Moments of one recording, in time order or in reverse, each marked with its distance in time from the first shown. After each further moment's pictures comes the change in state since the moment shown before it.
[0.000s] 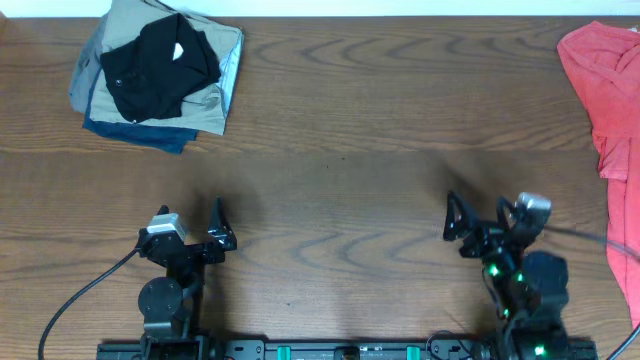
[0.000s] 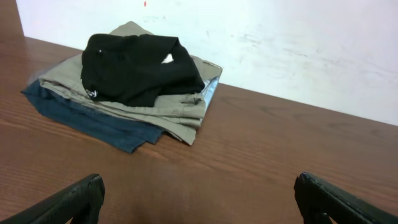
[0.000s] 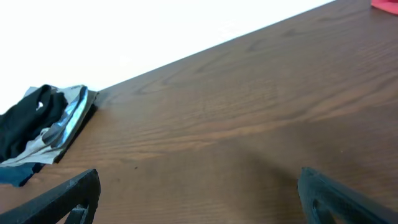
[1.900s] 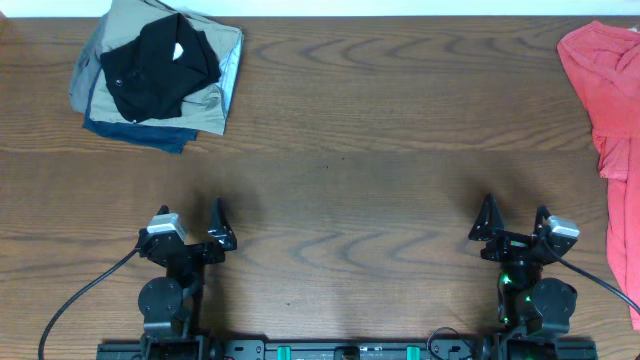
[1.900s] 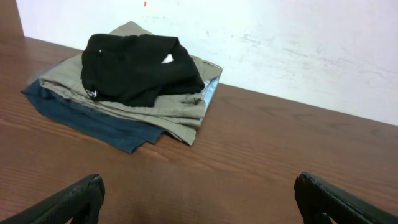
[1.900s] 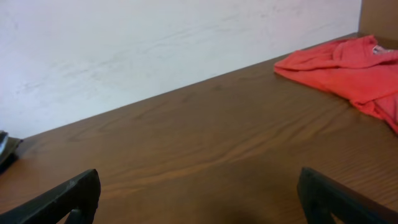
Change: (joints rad) left arm 0.000 0.000 0.000 0.000 0.000 0.000; right arm -0.209 -0.238 -0.139 0.053 0.075 -0.147
